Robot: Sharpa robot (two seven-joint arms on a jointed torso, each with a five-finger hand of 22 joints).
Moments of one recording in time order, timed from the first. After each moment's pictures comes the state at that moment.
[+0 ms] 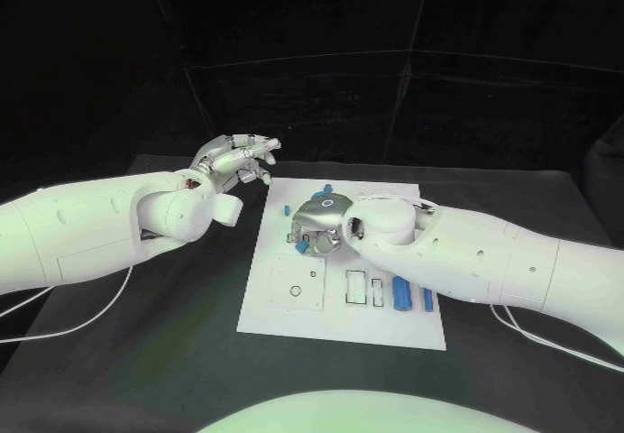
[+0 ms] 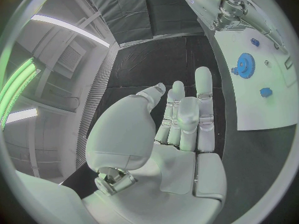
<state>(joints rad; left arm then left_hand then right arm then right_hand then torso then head) 1.33 -0.91 -0.21 1.46 0.09 -0.27 0.37 1.24 -0.06 0.35 0.11 0.12 0.77 0.14 0.53 0.36 1.01 0.06 0.73 0.50 1.36 -0.01 1.17 1.07 0.17 1.14 0.09 0.80 0.52 1.20 -0.33 -0.11 1.25 -1.81 -0.07 -0.02 1.46 0.00 0.06 0.00 0.22 0.95 0.14 0.10 0.07 1.38 0.05 1.30 1.31 1.47 -0.02 1.51 1.31 0.07 1.38 0.08 1.39 1.15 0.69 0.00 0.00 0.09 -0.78</state>
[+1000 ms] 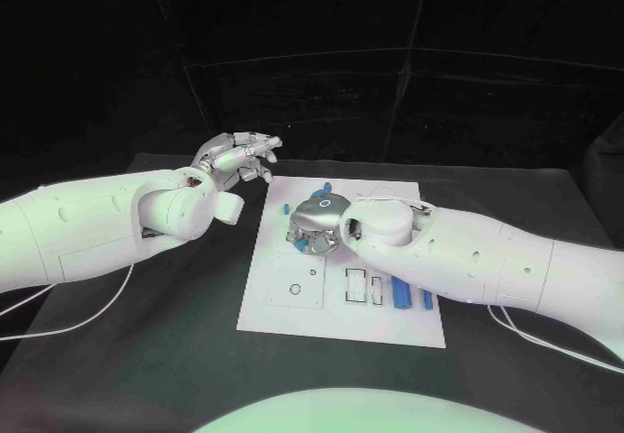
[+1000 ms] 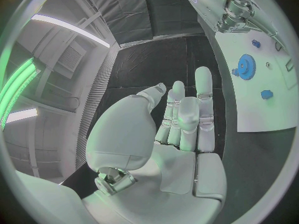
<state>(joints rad) 1.33 -0.90 -0.21 1.46 0.09 -0.27 0.37 1.25 -0.05 0.35 0.10 0.12 0.77 0.14 0.53 0.35 1.01 0.06 0.73 0.50 1.36 -0.01 1.17 1.07 0.17 1.14 0.09 0.80 0.51 1.19 -0.32 -0.11 1.25 -1.82 -0.11 -0.01 1.42 0.03 0.22 -0.04 0.20 1.07 0.12 0.11 0.07 1.40 0.04 1.33 1.31 1.47 -0.03 1.52 1.31 0.07 1.40 0.07 1.40 1.18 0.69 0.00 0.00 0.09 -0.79</state>
